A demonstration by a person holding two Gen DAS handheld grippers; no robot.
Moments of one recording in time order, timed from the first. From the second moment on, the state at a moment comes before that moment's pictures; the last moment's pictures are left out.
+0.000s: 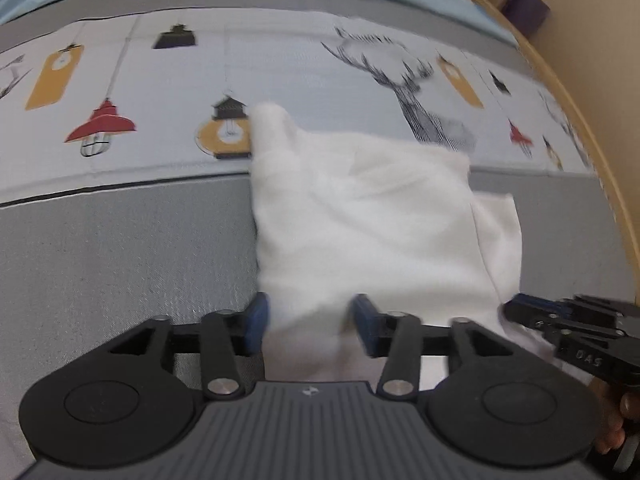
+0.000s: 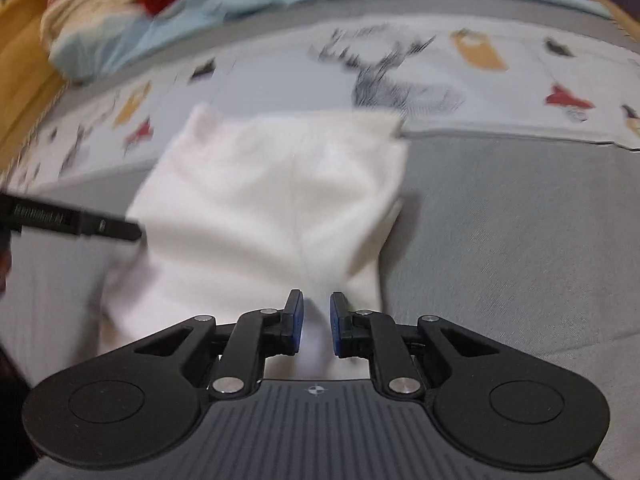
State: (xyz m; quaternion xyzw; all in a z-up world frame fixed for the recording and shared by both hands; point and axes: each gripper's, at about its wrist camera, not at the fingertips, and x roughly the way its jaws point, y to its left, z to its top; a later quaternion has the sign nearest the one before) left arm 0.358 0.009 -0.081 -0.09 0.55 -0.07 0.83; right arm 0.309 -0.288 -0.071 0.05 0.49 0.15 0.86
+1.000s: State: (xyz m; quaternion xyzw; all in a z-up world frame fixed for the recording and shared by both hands) left arm 0.379 0.060 -0.108 -0.14 0.52 -0.09 0.84; right arm 0.371 -0.251 -0.106 0.23 0.48 0.12 0.84
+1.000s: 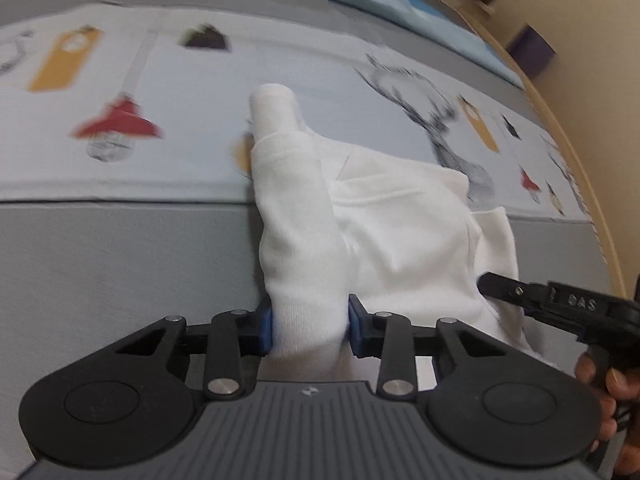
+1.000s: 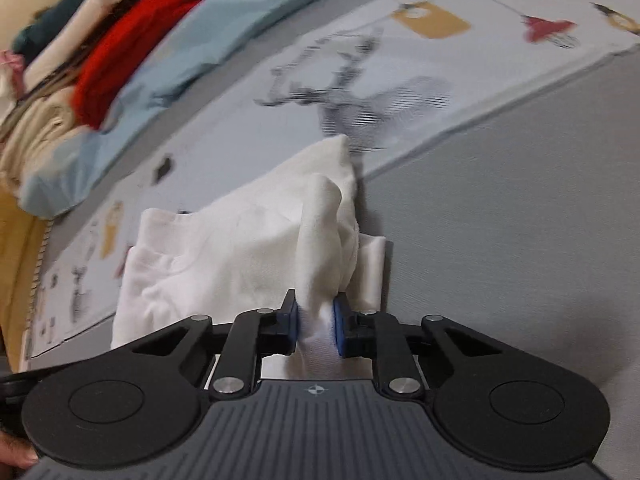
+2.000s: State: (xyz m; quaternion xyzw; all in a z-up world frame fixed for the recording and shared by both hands) left arm 0.315 0.045 -0.100 0.10 0.55 -0.10 0.83; right arm 0.321 -0.204 -0.084 0.00 0.52 0.11 0.85
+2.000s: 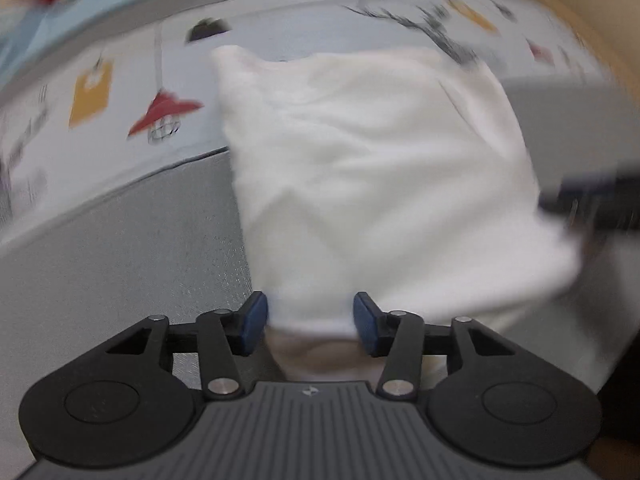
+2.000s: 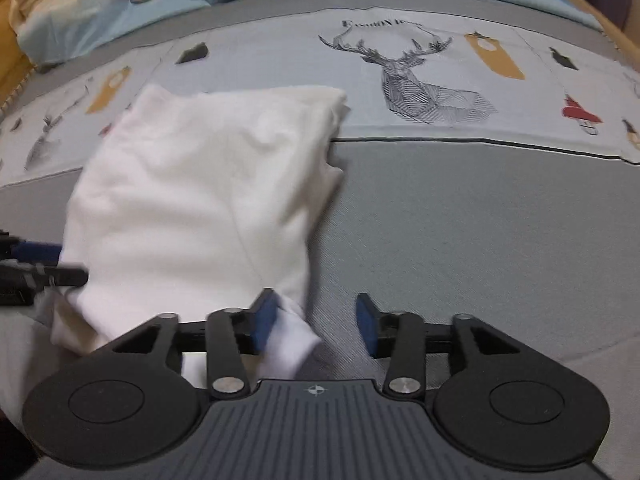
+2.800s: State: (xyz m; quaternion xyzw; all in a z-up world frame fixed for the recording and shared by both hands) left arm 0.119 0.010 0.017 -0.02 0.36 0.00 0.93; right arm 0.146 -0.215 0.024 -0.01 0.26 0.09 0.96
